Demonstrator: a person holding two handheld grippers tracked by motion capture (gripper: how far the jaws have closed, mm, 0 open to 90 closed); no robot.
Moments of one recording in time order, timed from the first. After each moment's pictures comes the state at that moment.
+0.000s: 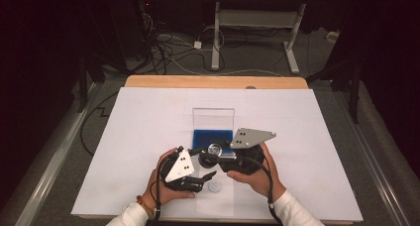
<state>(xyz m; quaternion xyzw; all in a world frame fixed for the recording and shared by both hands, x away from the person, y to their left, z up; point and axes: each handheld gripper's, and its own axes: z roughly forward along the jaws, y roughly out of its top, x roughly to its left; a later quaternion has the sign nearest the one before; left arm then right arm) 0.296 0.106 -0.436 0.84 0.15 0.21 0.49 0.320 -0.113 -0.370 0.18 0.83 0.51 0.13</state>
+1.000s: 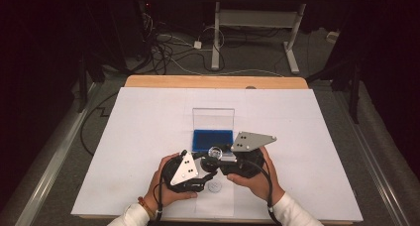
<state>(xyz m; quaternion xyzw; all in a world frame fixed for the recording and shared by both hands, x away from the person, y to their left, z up) 0.296 0.100 -0.443 0.85 0.14 0.21 0.46 0.317 -0.114 -0.380 0.19 0.83 0.51 0.12</state>
